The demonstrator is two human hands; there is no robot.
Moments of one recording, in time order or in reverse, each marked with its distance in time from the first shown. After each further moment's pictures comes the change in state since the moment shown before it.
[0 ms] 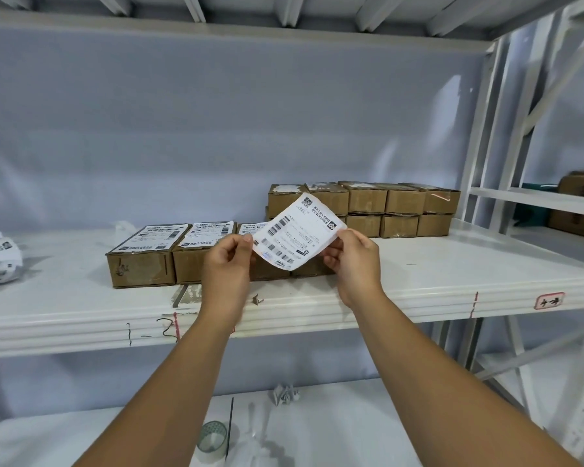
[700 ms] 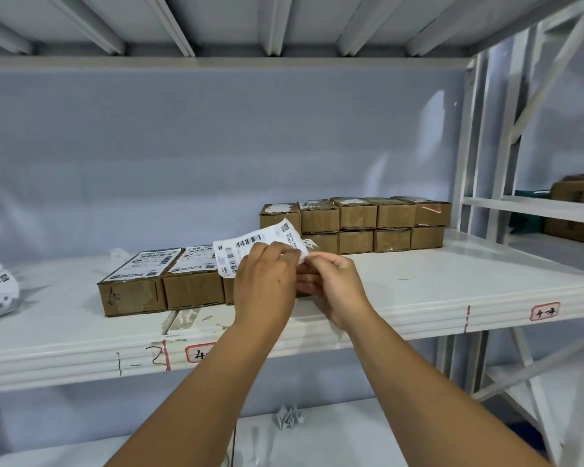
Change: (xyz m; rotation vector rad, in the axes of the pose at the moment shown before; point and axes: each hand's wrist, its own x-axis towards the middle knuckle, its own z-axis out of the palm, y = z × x) left_hand -0.003 0.011 0.049 1.110 -0.067 0.794; right_hand -0.003 -0.001 -0.003 0.019 -0.369 0.038
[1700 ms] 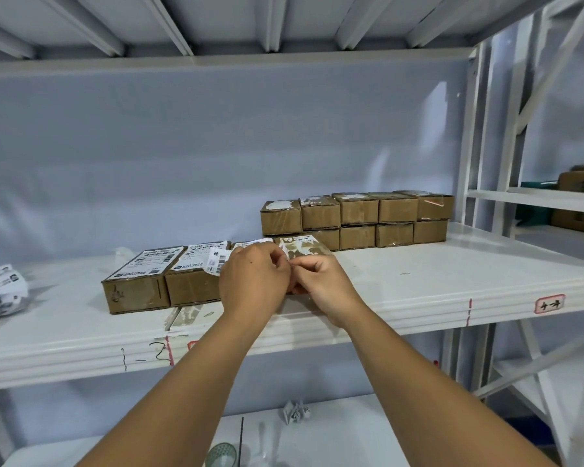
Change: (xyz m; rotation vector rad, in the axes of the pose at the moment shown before) left_hand 0.007 0.002 -0.022 -0.275 -0.193 -0.496; right_hand -0.009 0.002 0.002 -0.387 -0.166 -0.091
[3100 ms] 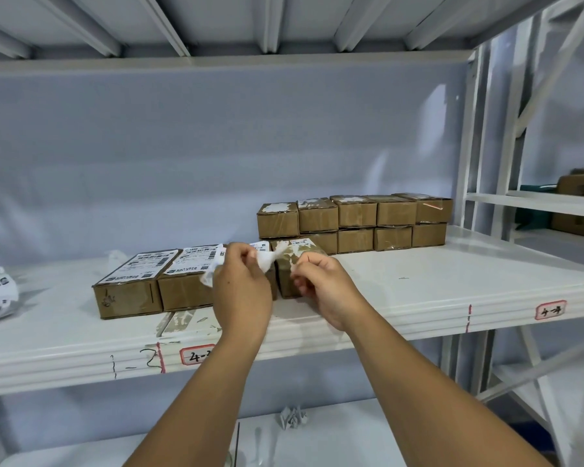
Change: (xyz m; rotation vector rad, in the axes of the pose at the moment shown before) left_hand -0.008 -0.005 0.013 -0.329 0.216 -0.200; right_hand 0.008 0.003 -0.008 0.110 0.018 0.084
